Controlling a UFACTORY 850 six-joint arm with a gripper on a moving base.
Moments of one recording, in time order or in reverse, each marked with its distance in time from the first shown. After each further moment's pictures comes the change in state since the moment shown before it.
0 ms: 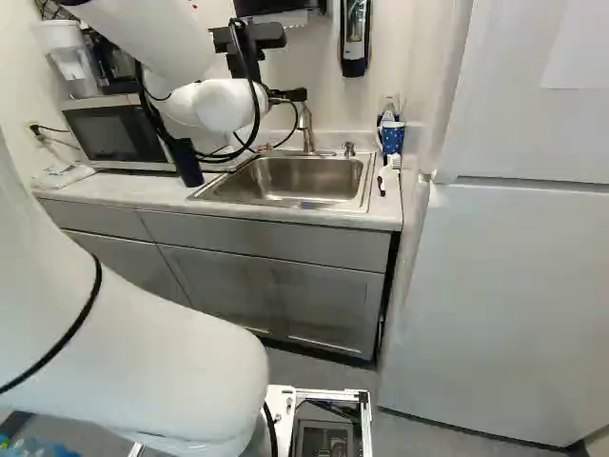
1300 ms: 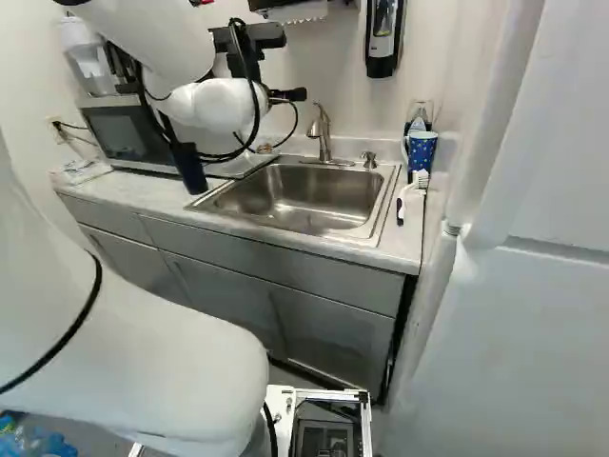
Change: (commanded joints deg) arm 0.0 0.0 0.0 0.0 0.0 0.0
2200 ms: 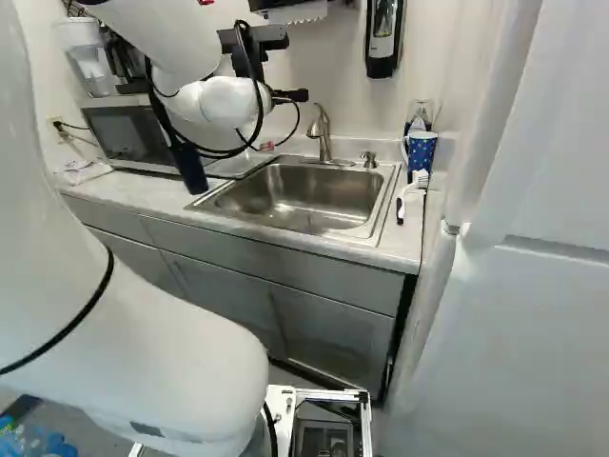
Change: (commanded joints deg) arm -0.3 -3.8 -3.4 0.0 -1.8 0.0
